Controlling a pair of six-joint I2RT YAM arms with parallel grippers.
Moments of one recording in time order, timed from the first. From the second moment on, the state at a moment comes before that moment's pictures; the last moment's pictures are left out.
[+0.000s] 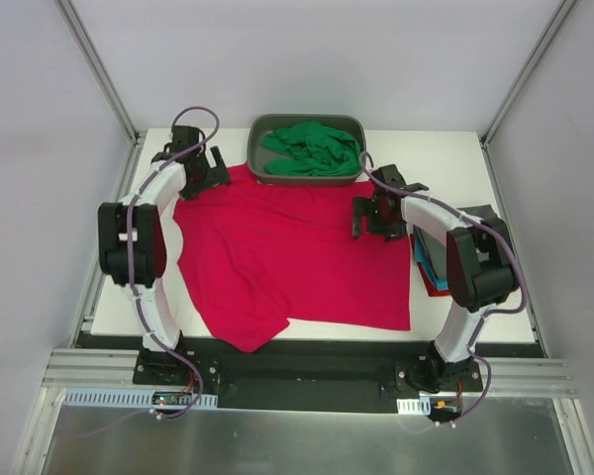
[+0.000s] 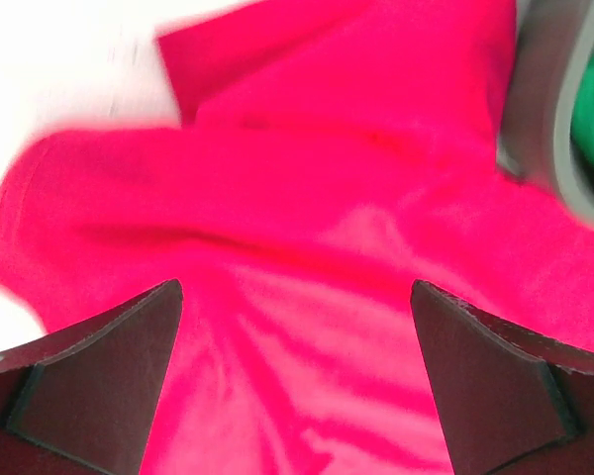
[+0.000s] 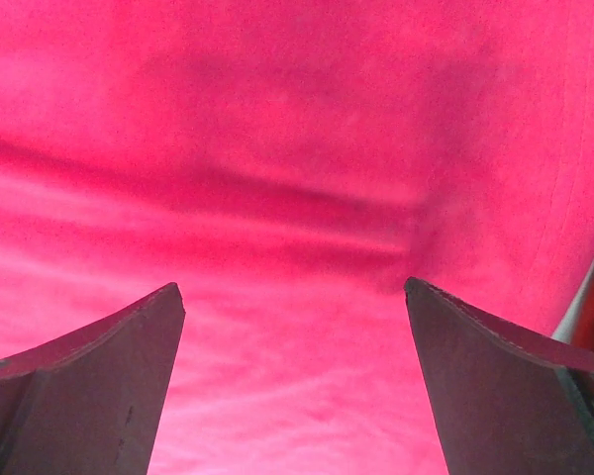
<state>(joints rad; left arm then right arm) -0.05 1.99 1.58 -0.54 0.03 -0.45 0.34 1.84 1.25 -0.60 -0.02 0.32</state>
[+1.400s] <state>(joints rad) 0.05 1.72 1.06 -0.55 -0.04 -0.69 0.48 1.63 0.95 -0.53 0.06 0.48</state>
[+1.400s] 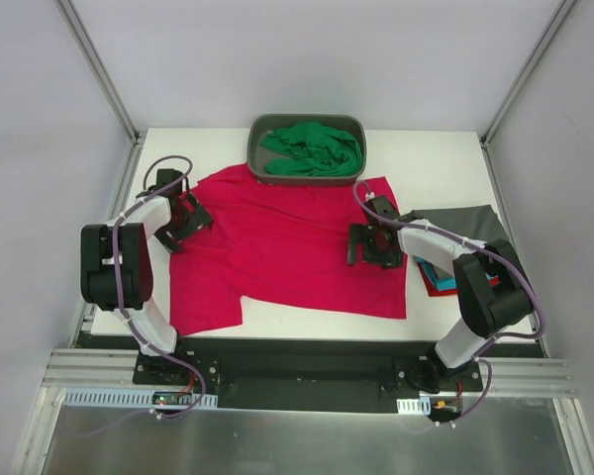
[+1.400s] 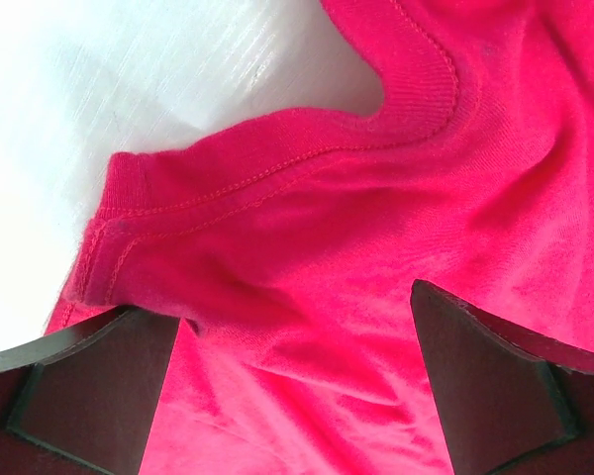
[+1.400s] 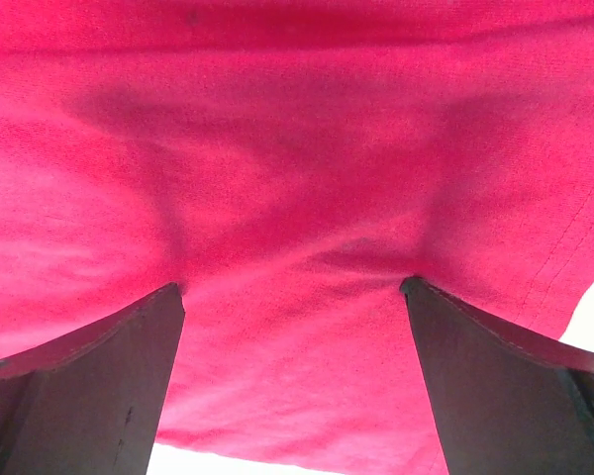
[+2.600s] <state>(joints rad) 0.04 0.77 0.42 -1.08 -0.21 -1.31 0.43 1.25 0.74 -0.48 0.00 0.47</state>
